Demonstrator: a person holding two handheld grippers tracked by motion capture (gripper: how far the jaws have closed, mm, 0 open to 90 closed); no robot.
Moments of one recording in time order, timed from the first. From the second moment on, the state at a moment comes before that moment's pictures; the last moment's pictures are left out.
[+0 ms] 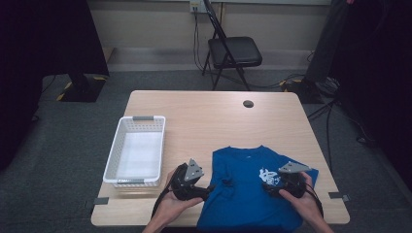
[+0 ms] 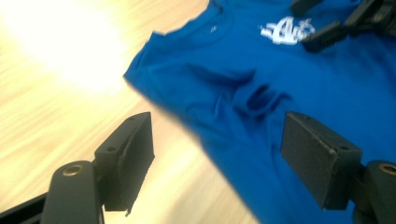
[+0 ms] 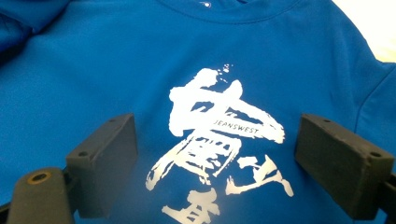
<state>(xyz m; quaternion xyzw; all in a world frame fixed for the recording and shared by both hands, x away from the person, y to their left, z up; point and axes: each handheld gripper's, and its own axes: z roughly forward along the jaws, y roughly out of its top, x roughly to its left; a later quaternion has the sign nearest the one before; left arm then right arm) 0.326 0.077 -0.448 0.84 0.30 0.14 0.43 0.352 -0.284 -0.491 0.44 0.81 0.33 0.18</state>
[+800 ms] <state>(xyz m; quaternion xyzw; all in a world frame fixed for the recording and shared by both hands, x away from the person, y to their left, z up) 0.334 0.103 -0.491 0.84 0.38 0.13 0.37 0.350 -0.283 -0.492 0.44 0.81 0.34 0.19</state>
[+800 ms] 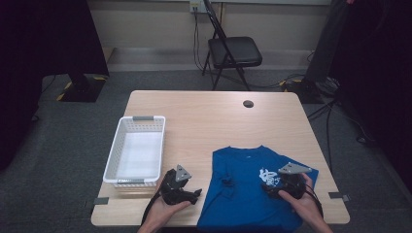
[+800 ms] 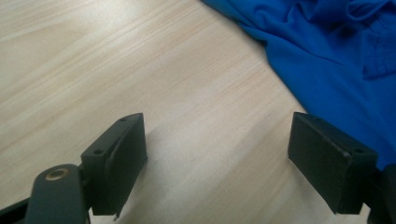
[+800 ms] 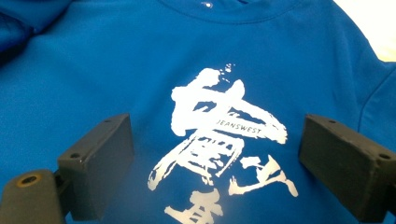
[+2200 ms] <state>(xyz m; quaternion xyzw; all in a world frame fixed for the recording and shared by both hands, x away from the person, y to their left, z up) 0.334 0.101 -0.494 0.85 0.36 0.14 0.36 0.350 -0.409 -0.459 0.49 0.77 0.34 0.23</state>
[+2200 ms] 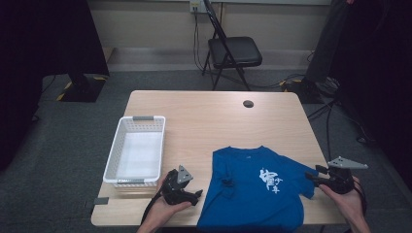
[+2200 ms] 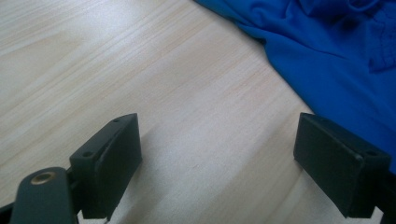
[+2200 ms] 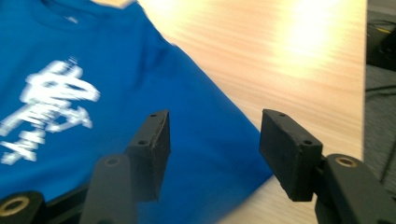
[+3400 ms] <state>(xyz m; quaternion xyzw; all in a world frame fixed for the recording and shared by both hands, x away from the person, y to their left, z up) 0.335 0.101 -0.495 0.85 0.36 0.14 0.36 0.361 -0.412 -0.480 0.49 0.79 0.31 0.21</state>
